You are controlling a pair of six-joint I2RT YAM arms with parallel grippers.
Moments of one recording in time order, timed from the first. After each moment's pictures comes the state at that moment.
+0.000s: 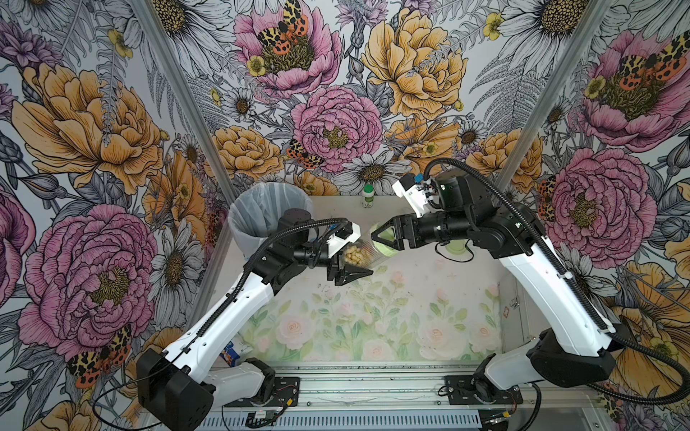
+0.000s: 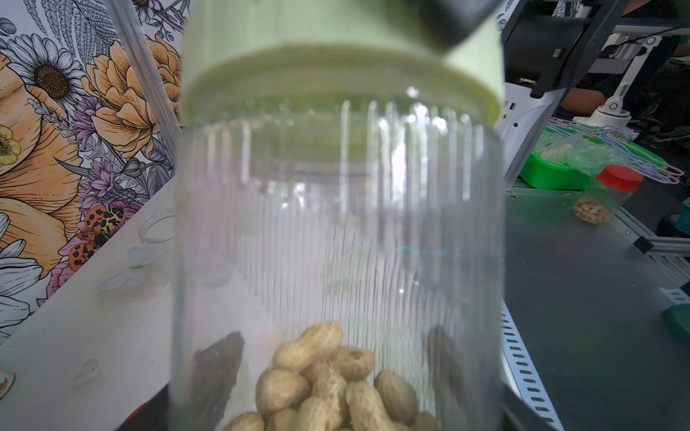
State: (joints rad) left arm -0.51 1.20 1.14 -0.38 0.95 0.33; right arm 0.68 1.48 2.01 -1.18 -0.44 0.38
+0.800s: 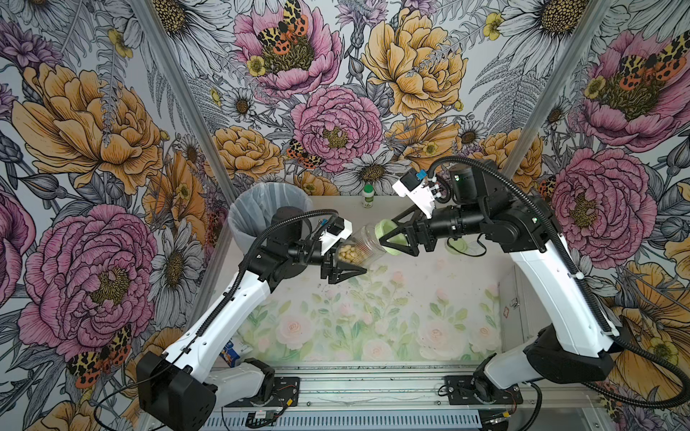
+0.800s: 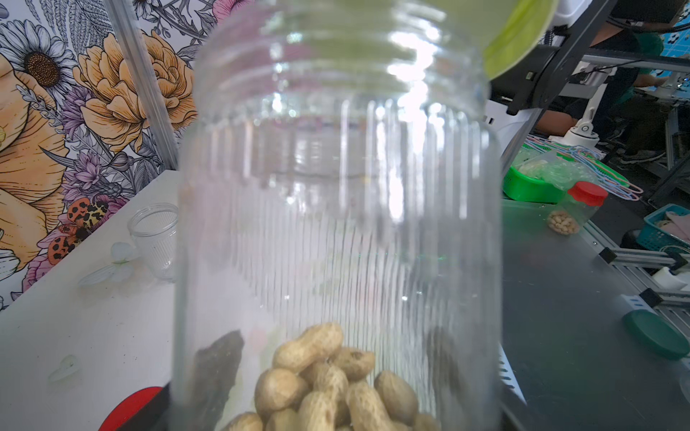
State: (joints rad) left arm -0.44 1.20 1.13 -0.39 1.04 0.30; right arm 0.62 1.50 2.13 -1.27 -0.60 -0.04
